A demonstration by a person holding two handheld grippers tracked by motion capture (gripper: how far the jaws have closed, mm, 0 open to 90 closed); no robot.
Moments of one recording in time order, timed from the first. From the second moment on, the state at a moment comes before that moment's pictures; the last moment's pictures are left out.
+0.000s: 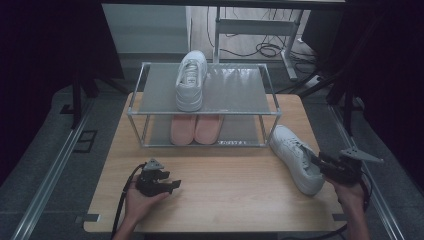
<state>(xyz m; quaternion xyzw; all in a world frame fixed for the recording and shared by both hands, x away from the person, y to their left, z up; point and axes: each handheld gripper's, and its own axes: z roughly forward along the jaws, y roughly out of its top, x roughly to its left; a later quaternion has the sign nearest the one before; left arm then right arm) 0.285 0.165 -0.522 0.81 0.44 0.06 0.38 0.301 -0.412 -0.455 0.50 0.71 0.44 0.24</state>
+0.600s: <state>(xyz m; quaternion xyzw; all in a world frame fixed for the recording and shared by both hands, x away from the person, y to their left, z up) 0.285 0.166 -0.521 0.81 0.45 0.06 0.39 0.336 -0.409 -0.455 0.50 0.74 0.38 0.22</state>
